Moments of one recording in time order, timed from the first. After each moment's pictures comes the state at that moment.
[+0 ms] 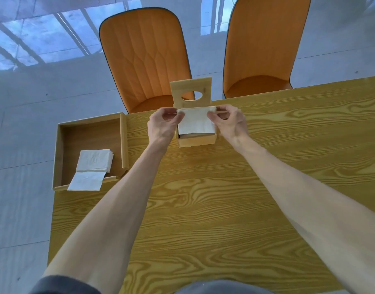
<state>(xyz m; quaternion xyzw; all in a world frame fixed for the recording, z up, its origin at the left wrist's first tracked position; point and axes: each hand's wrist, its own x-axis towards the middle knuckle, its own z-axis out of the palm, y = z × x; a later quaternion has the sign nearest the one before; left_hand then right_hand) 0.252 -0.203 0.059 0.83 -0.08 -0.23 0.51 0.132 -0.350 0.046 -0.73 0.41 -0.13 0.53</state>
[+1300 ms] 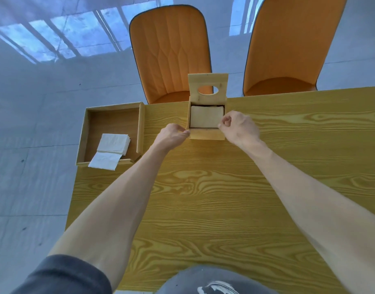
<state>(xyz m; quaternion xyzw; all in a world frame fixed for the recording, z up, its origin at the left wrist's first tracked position) 0.221 -0.167 0.075 0.89 -0.11 -0.37 0.24 0.115 -0.334 0.066 -0.88 0.35 0.05 0.31</state>
